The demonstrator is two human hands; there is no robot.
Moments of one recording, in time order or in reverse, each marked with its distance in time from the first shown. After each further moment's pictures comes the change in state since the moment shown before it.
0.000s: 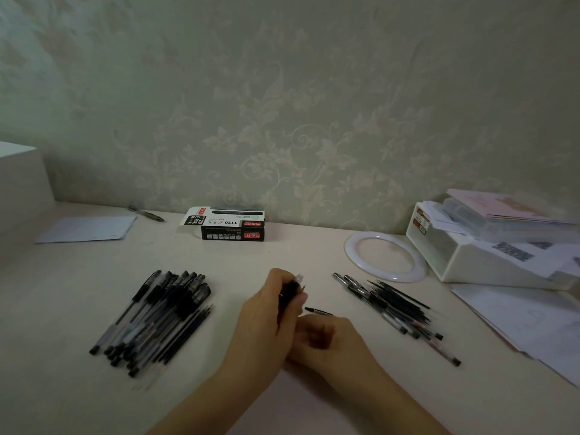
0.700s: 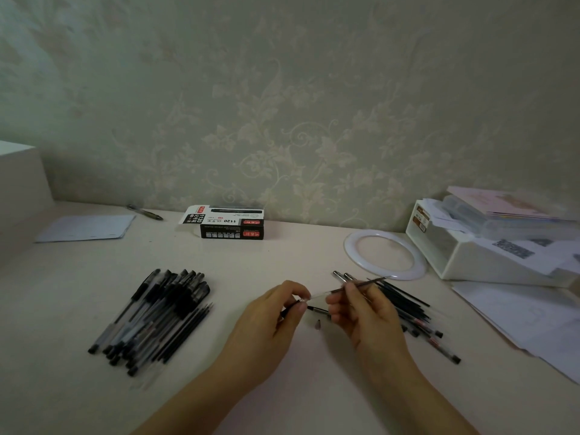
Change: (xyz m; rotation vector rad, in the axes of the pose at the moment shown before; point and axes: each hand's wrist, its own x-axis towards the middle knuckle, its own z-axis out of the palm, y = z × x) left_hand -0.001 -0.022 -0.001 0.090 -0.207 0.022; right_hand 0.016 0.006 -0.033 0.426 0.503 -0.001
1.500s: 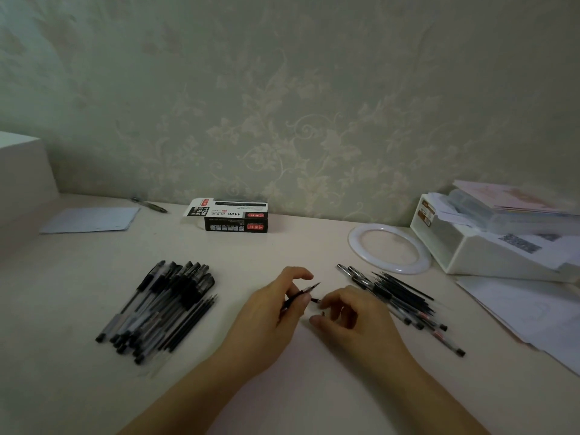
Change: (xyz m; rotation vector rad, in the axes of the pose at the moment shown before) left_hand 0.002 -0.002 -0.003 -0.040 -0.009 0.025; right_hand -0.007 0.001 -0.007 -0.970 -0.238 -0.401
